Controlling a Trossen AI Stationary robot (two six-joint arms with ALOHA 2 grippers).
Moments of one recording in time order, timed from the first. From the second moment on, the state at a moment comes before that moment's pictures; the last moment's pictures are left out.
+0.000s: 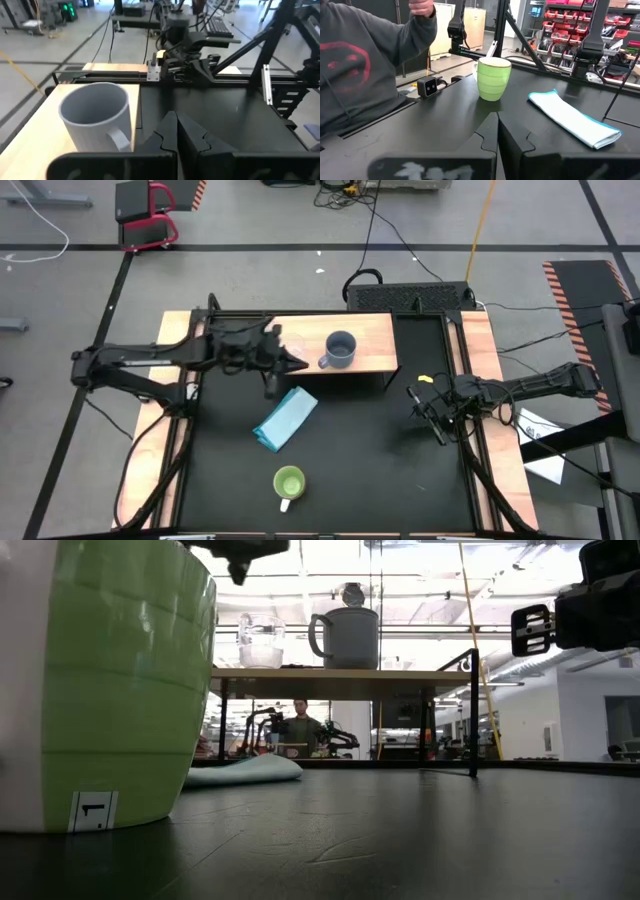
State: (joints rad) left arm 0.17 1.18 0.96 -0.03 0.21 0.02; right arm 0.09 0.44 0.02 0.34 -0.42 -0.12
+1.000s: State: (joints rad) left arm 0.23 1.62 1.60 -0.38 0.24 -0.01; right arm 0.09 0.44 0.02 0.27 -0.42 -0.11
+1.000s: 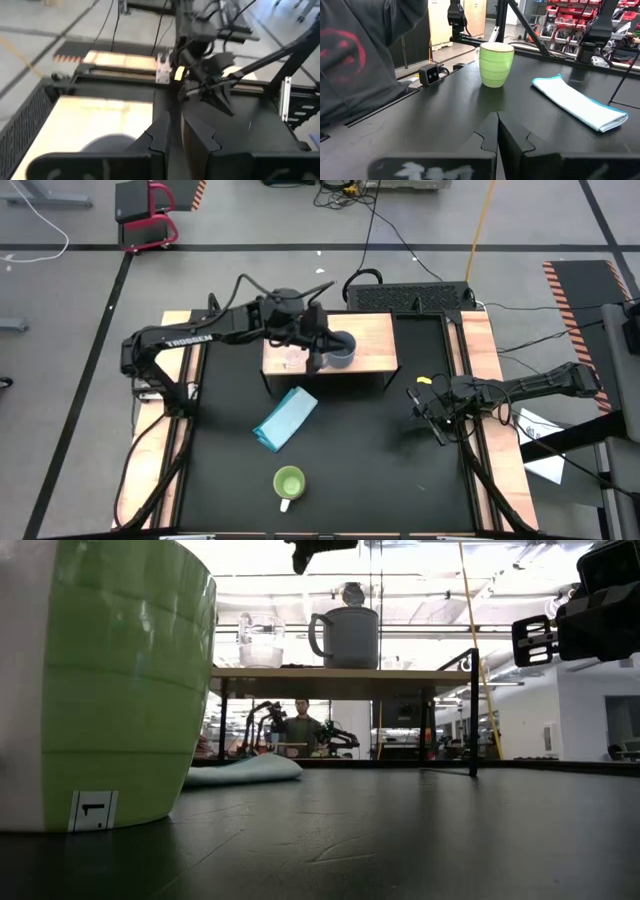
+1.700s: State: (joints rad) left arm 0.25 1.95 2.15 -0.88 0.23 0.13; right arm 0.09 0.44 0.02 0.25 -0.42 -0.11
